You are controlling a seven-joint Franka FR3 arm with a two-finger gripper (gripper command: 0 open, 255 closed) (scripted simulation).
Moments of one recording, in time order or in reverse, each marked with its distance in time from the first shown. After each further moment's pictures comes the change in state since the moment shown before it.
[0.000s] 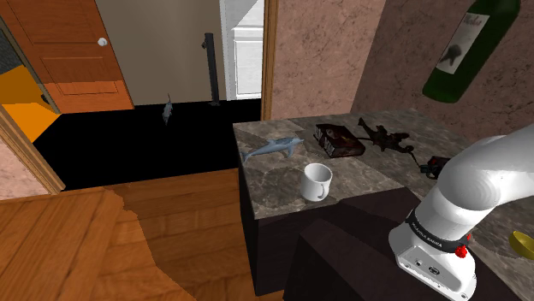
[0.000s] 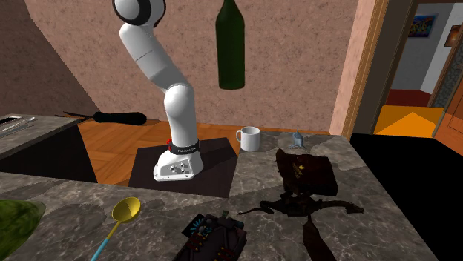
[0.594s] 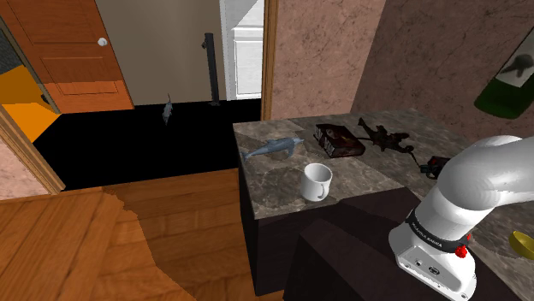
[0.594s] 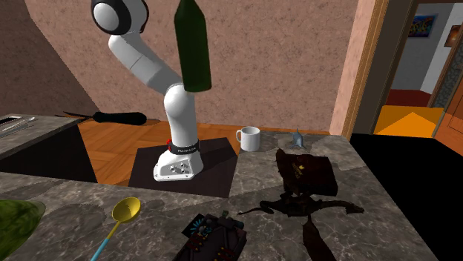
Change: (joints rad) arm -0.002 -0.197 -0.032 -0.042 -0.145 -0.133 -0.132
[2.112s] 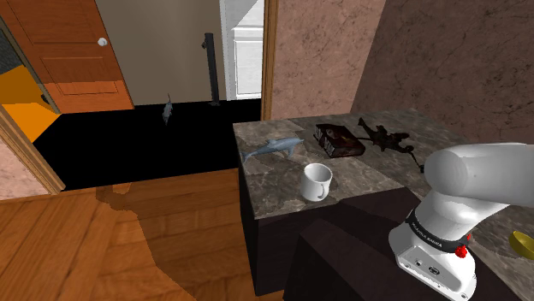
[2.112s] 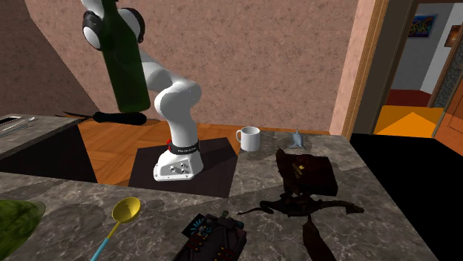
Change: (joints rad) arm -0.418 -0.232 -0.085 -0.181 -0.285 0.035 -0.655
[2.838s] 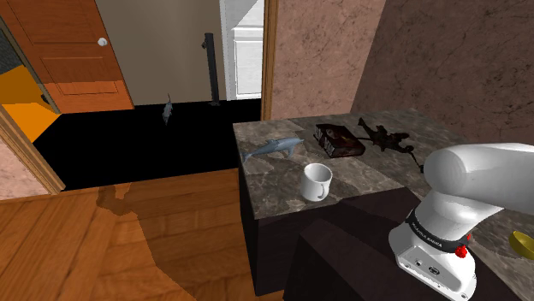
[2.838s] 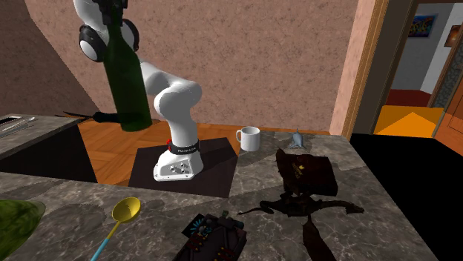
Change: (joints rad) arm -0.021 -0.158 -0.009 -0.251 0.014 0.088 0.068
